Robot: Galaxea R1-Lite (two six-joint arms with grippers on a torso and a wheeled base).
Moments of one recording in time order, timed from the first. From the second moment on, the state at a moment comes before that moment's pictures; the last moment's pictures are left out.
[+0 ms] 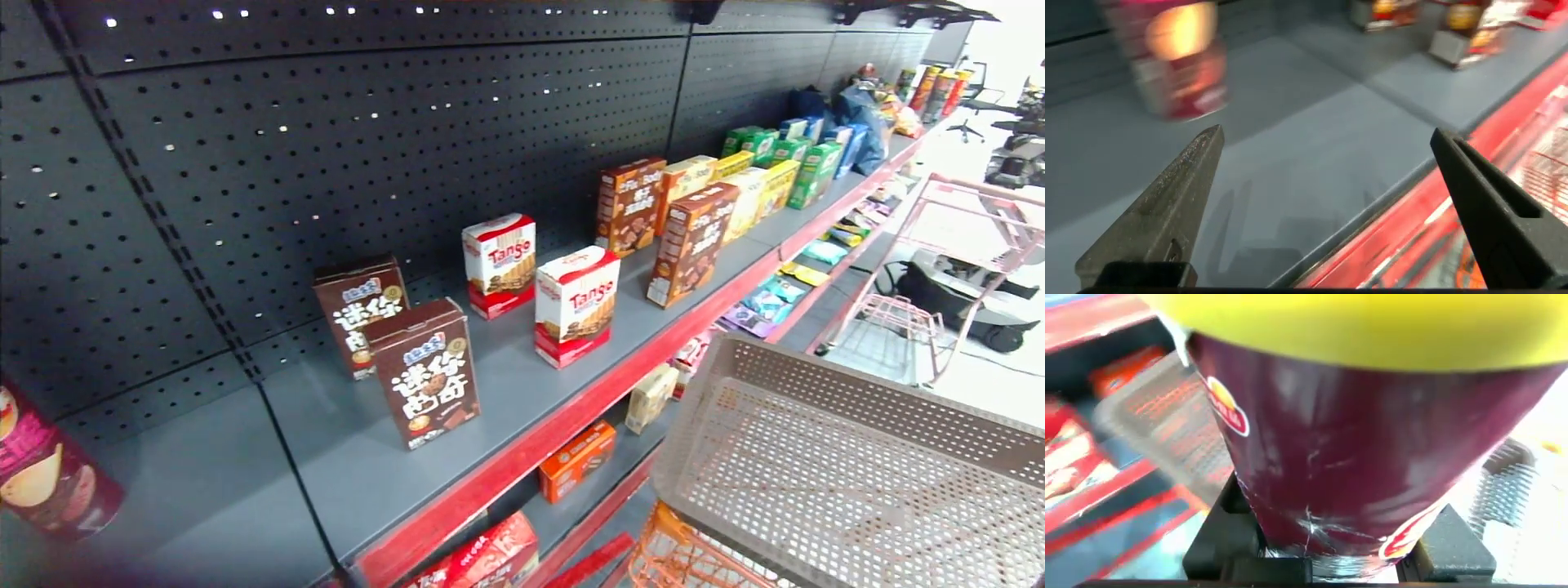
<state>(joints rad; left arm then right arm) 0.00 0.00 0.00 0.00 0.06 -0.03 0.16 0.59 -0.44 0.07 -0.23 -0.11</state>
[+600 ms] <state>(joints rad) 0.00 0.00 0.00 0.00 0.06 -0.03 0.21 0.47 -0.40 0.06 -0.24 -0.11</state>
